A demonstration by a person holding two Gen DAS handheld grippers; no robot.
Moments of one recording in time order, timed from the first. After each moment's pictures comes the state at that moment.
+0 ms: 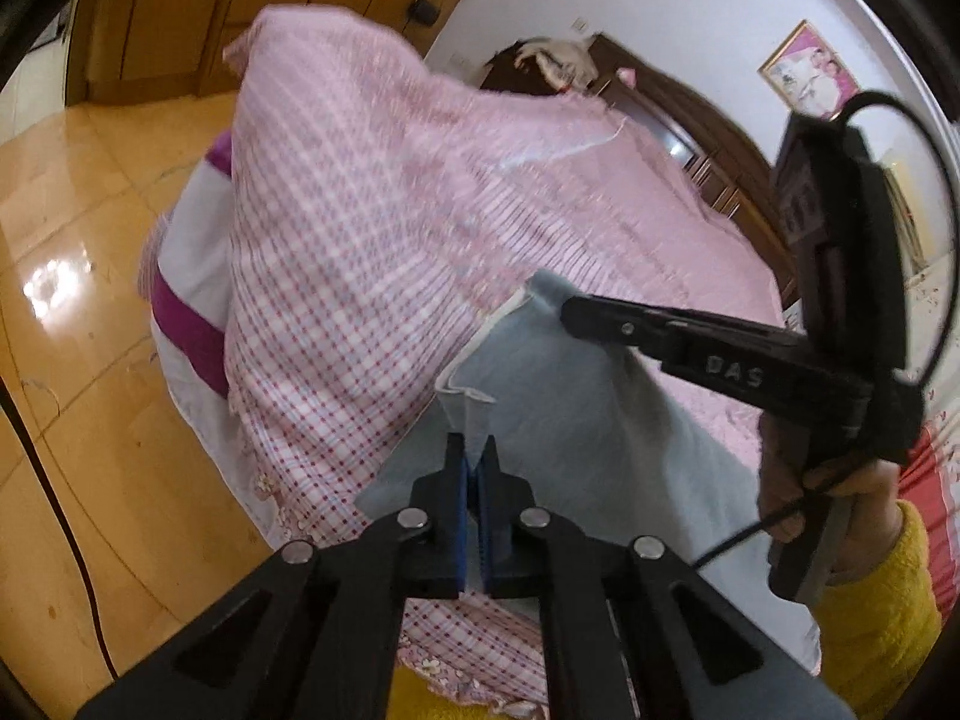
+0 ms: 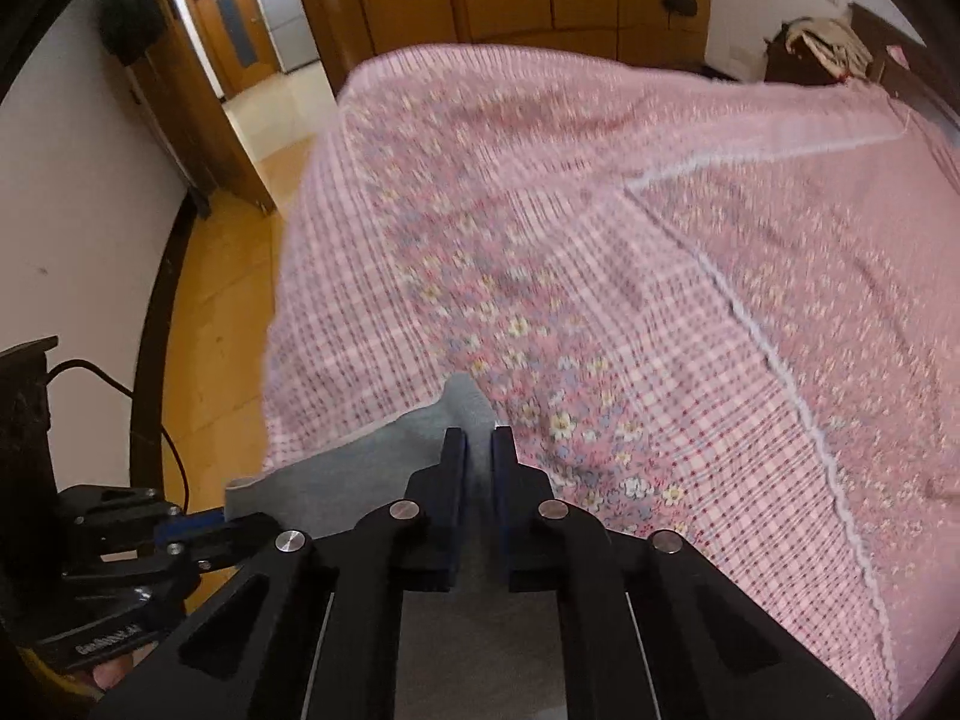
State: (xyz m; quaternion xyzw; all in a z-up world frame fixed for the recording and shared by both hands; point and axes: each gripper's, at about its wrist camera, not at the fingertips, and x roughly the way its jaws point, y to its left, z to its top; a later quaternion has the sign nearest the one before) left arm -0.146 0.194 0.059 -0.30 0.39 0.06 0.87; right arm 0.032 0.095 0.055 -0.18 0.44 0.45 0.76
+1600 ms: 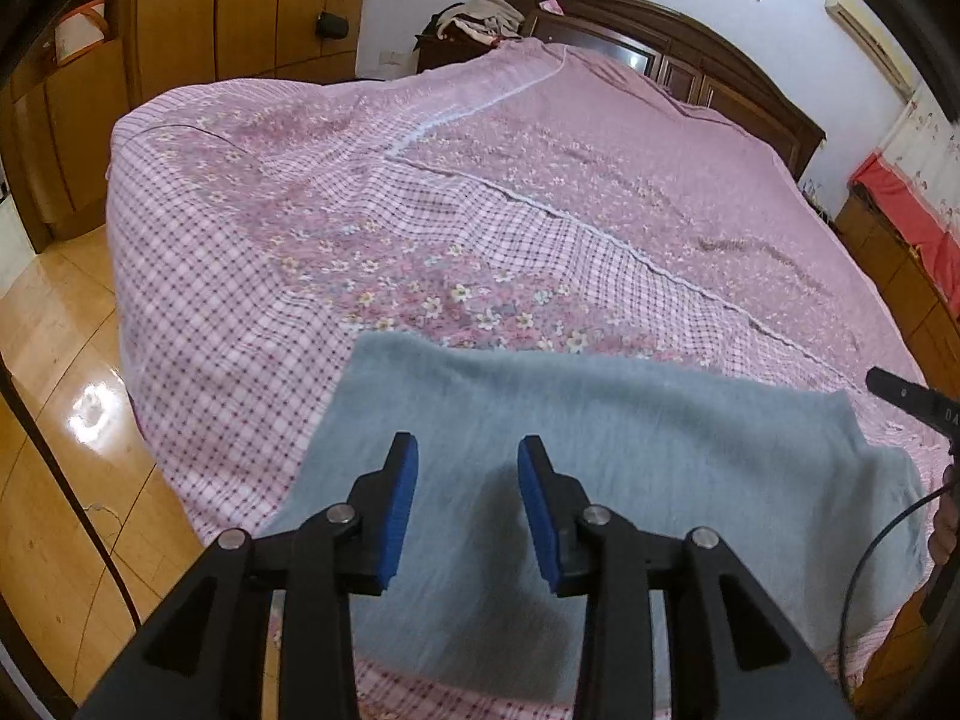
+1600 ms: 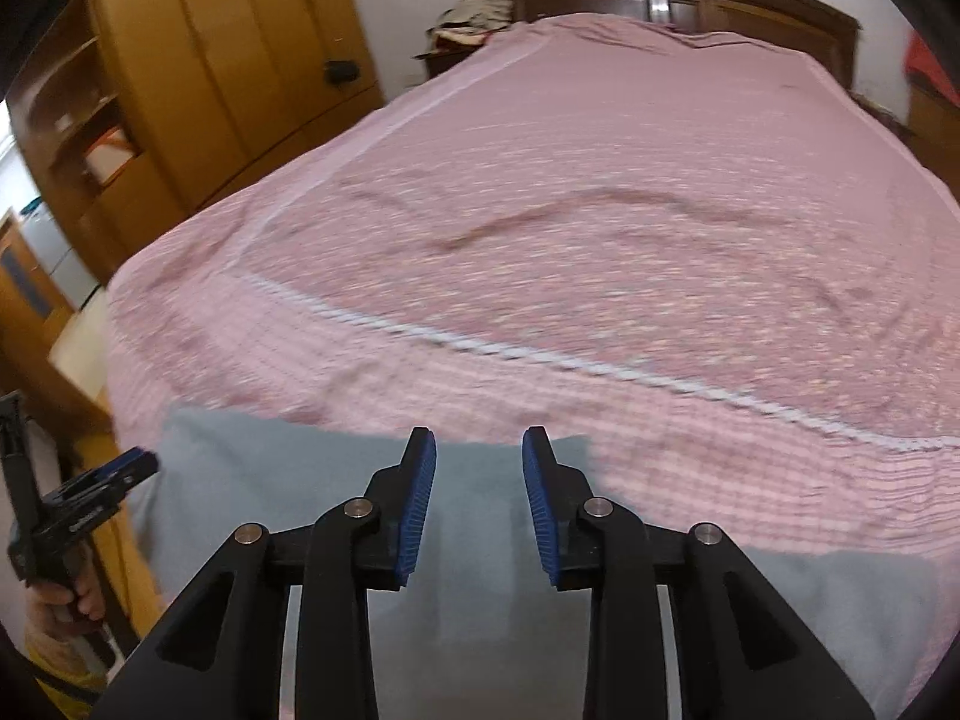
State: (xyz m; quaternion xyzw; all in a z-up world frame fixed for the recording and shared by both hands) left arm -0.074 0.117 0.057 -0.12 0.44 0.05 0.89; right arm 0.025 -0.223 0.070 0.03 0.44 0.14 0.88
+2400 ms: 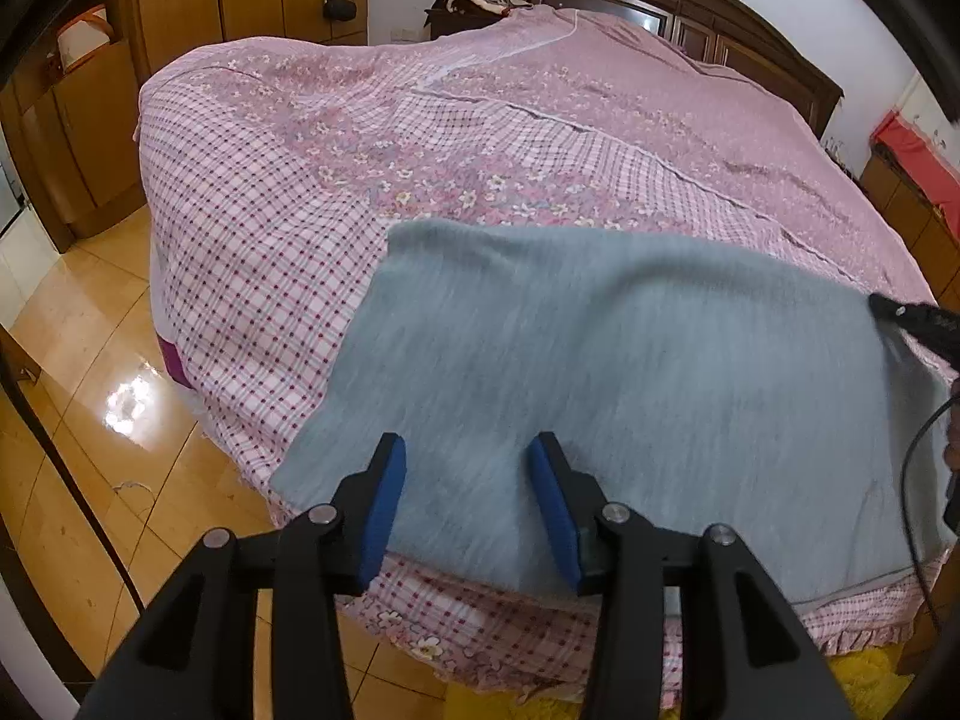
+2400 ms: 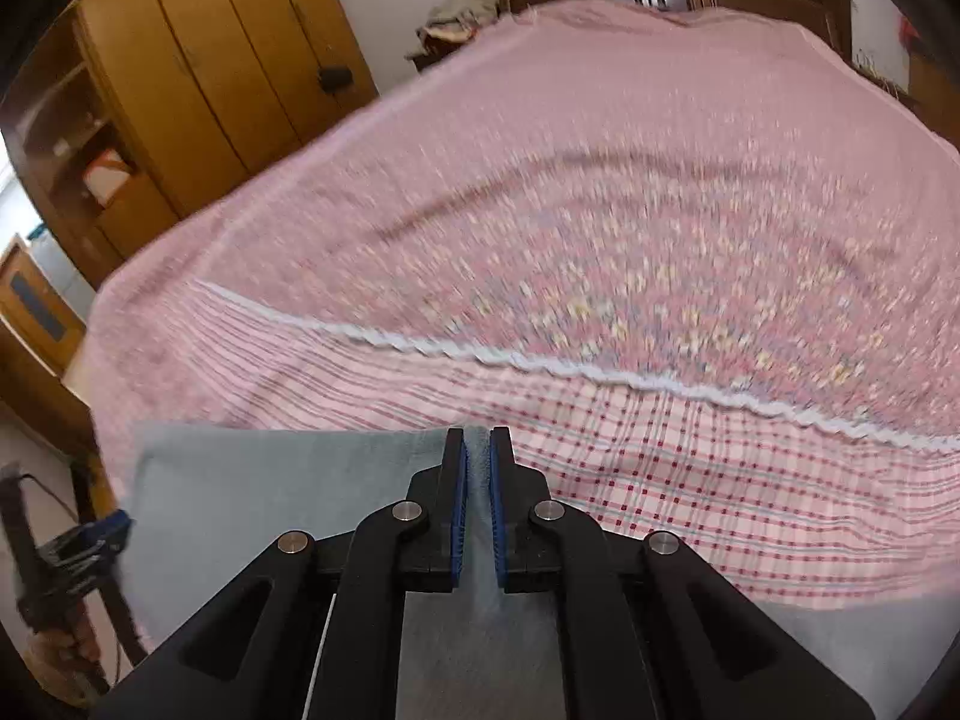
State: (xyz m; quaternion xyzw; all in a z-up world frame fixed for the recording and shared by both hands) left arm -0.111 0.114 0.024 -0.08 0.48 0.08 0.87; right arm 0.059 -0.243 0.017 0.06 0.46 0.16 0.87
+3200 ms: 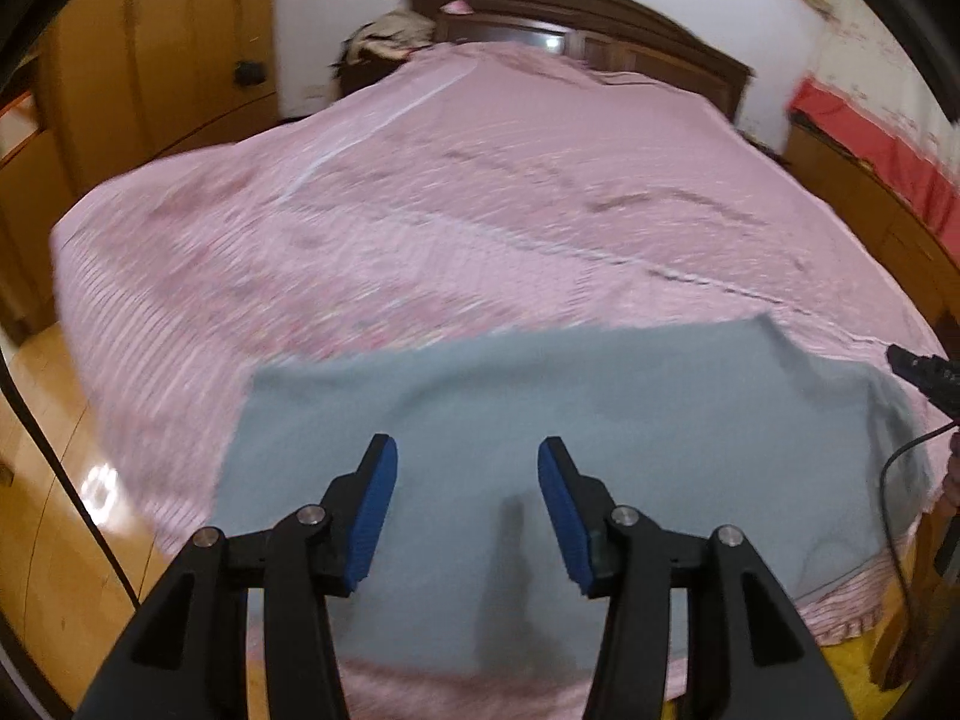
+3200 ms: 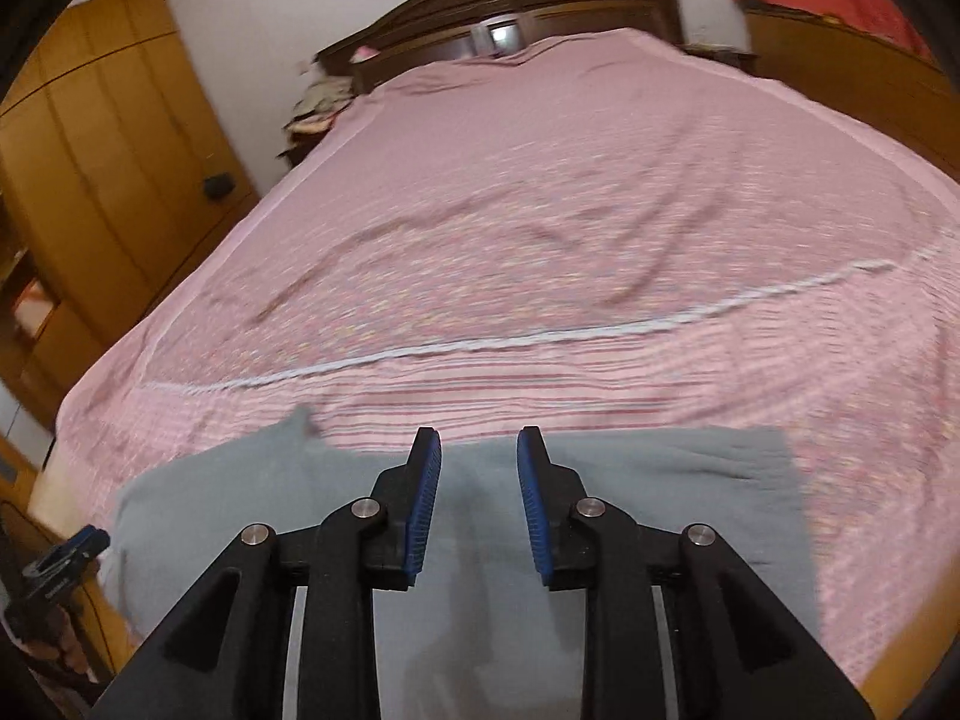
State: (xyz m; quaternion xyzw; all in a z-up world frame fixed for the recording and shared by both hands) left arm -0.083 0.039 0.083 -0.03 0.43 -0.02 0.90; right arm -0.050 -0.386 0.069 0.15 0.39 0.00 0.91
